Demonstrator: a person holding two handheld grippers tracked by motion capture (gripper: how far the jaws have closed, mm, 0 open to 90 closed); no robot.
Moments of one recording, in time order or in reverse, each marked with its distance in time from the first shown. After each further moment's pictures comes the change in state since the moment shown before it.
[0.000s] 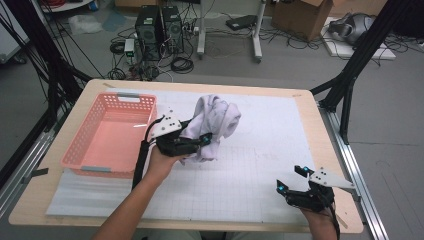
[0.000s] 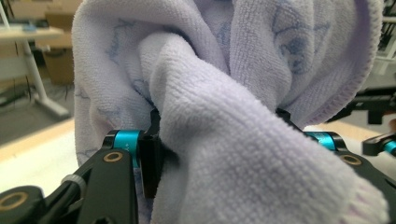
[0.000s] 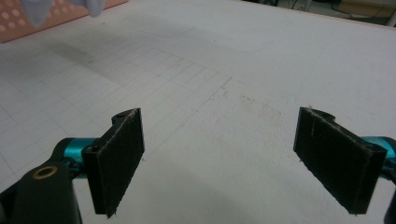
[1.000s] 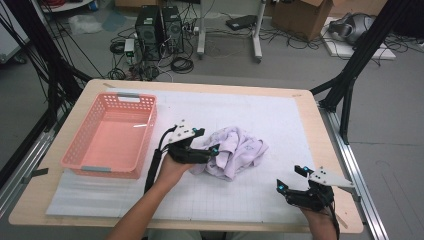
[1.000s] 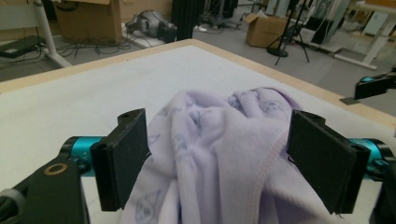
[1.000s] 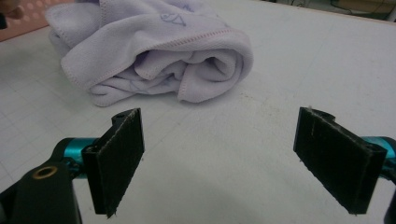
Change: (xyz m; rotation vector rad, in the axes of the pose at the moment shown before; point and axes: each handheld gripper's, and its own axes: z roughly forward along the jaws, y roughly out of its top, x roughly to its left) left arm -0.010 -0.028 0.017 0.099 0.073 -0.088; right arm -0.002 -0.001 0.002 0.010 -0.002 0.009
